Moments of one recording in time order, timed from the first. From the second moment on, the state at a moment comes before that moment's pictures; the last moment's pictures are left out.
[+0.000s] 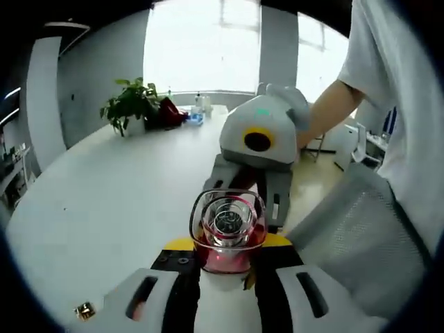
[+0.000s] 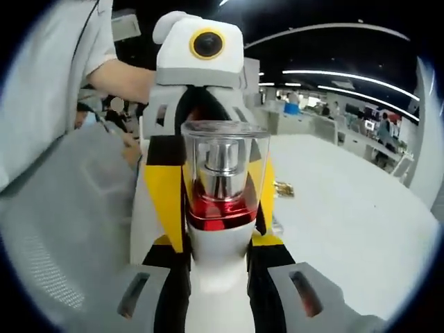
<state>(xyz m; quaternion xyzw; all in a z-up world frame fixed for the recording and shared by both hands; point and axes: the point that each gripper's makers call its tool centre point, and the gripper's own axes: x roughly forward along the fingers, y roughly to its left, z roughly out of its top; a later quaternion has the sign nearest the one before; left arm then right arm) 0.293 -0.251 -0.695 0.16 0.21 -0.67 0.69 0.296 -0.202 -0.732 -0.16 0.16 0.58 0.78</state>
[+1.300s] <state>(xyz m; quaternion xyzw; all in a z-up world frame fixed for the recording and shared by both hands) 0.349 -0.261 -0.716 0.16 0.20 -0.66 0.71 0.355 -0.216 -0.757 -0.19 0.14 0.58 0.78</state>
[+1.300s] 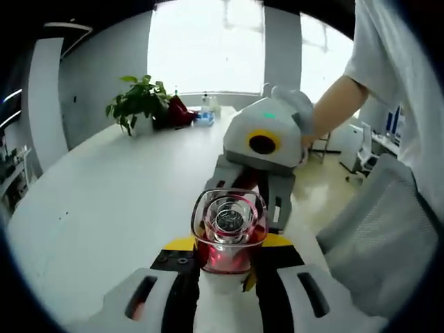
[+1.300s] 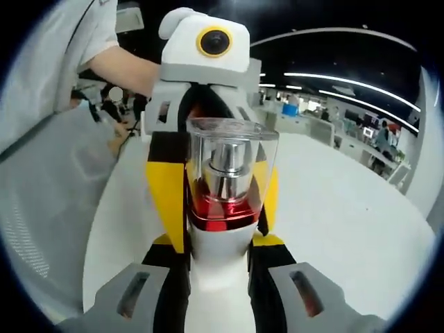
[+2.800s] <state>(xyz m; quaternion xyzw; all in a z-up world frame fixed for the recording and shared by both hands) 0.329 -0.210 -0.704 0.10 0.28 -0.59 0.75 0.345 -0.232 -0.734 -0.14 0.22 0.46 0.85</state>
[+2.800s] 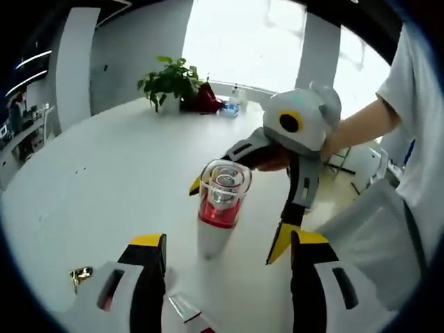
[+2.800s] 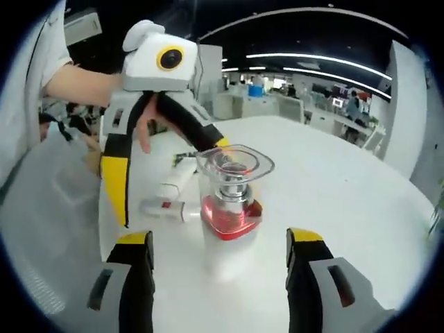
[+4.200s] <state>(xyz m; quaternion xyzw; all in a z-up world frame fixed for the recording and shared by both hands) 0.259 -0.062 -0.678 -0.06 0.29 -0.40 0.87 0.272 -0.226 -0.702 0.01 0.26 0.31 0.91</state>
